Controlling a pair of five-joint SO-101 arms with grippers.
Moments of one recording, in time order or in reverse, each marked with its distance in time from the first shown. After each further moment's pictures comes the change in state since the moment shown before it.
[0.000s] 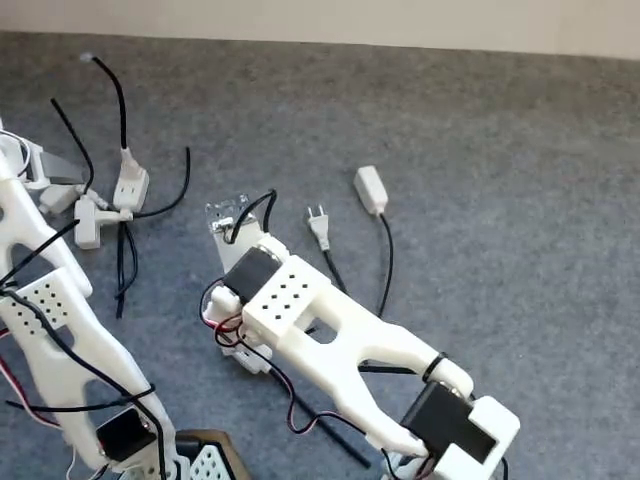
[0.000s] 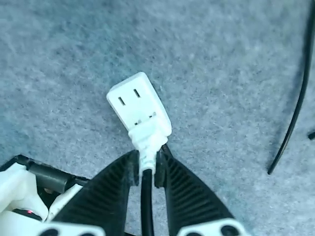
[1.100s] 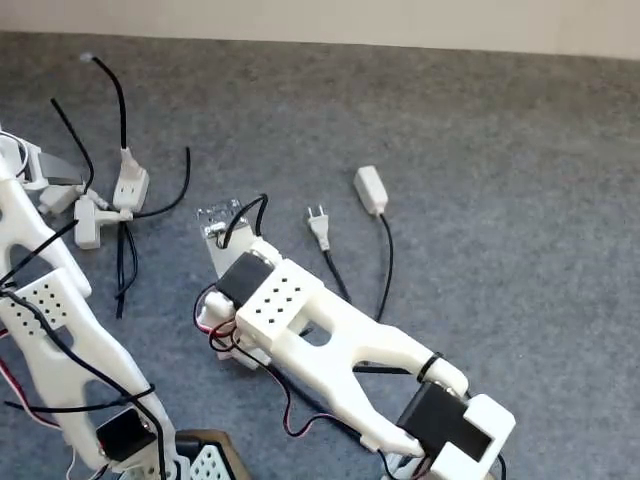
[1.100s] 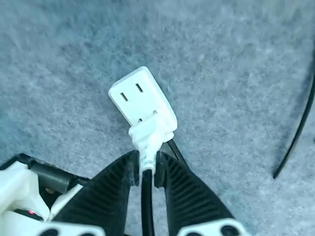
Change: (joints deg) left arm -0.2 0.0 0.0 0.0 0.0; right arm -1.4 0.6 -0.4 -1.1 -0.4
